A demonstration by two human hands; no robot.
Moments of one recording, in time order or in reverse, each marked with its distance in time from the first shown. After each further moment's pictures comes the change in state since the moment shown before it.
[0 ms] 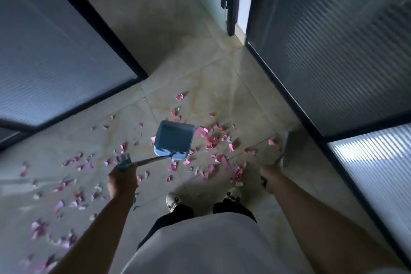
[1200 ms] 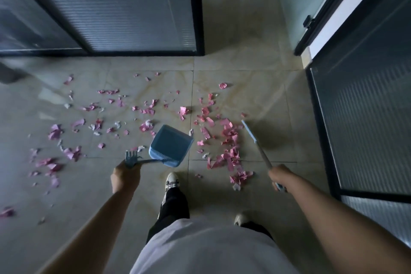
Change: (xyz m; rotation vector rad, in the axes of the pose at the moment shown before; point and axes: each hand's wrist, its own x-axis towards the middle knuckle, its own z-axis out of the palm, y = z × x) left_hand -0.077 -0.189 -0.071 0.076 0.133 -0.244; right_hand -0.027 0.014 0.023 -1.066 0.004 -0.350
